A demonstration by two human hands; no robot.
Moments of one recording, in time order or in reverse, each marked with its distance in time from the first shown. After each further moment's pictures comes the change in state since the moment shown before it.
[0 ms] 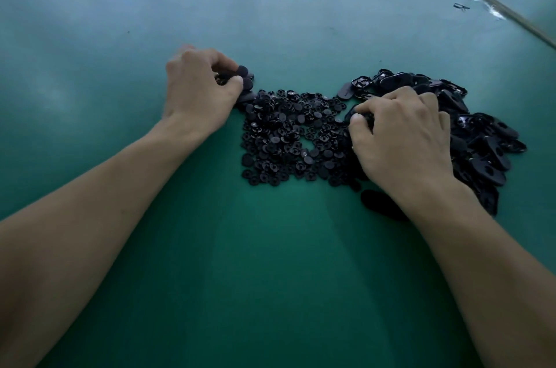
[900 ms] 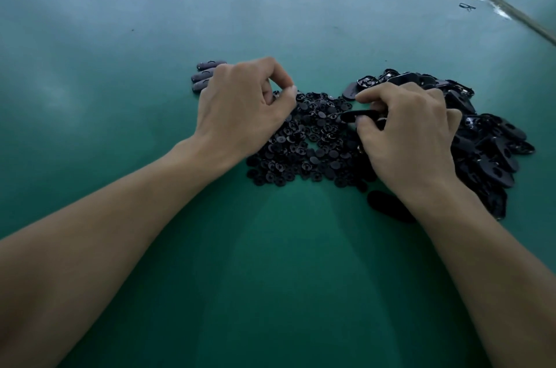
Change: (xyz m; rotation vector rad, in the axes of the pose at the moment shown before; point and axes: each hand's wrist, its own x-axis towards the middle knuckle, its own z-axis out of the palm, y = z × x) left_hand -0.031 0.031 0.005 -0.172 -0.101 0.240; right_hand 0.002 0.003 0.006 0.197 0.165 -0.065
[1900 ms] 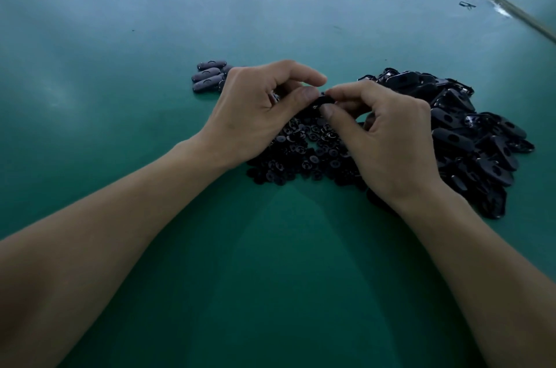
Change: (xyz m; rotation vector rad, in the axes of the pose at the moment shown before) left_hand -0.004 0.002 0.000 -0.334 -0.134 0.216; right_hand -0.006 -0.016 0.004 0.500 0.035 -0.196
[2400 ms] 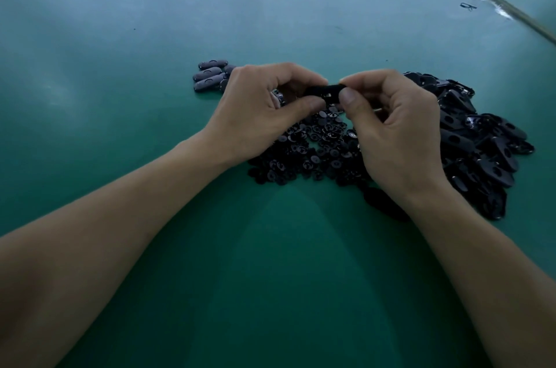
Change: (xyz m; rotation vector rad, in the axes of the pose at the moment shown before) left_hand 0.001 -0.001 0.000 -0.071 -0.035 -0.031; right_hand 0.003 -0.003 -0.002 0.153 0.087 0.081
